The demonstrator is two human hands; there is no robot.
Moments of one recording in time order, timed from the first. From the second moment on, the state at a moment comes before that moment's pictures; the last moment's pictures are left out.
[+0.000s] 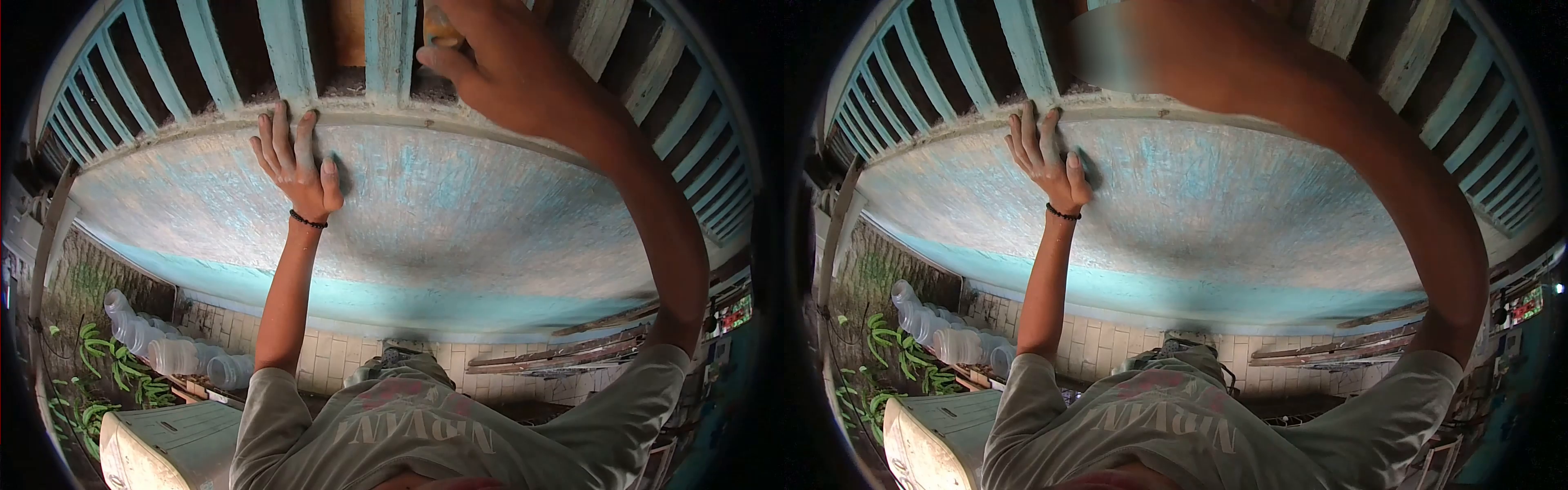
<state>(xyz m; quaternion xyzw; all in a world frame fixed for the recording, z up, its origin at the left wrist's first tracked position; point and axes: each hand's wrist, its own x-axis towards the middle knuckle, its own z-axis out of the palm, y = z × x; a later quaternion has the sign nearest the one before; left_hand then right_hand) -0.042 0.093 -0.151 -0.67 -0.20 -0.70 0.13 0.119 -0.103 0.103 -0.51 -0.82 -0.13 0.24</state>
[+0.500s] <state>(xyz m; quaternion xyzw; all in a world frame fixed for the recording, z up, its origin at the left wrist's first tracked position) -0.040 0.091 -0.151 -0.67 -0.20 -0.71 0.13 0.127 -0.100 0.094 -0.46 -0.83 -0.15 0.27</state>
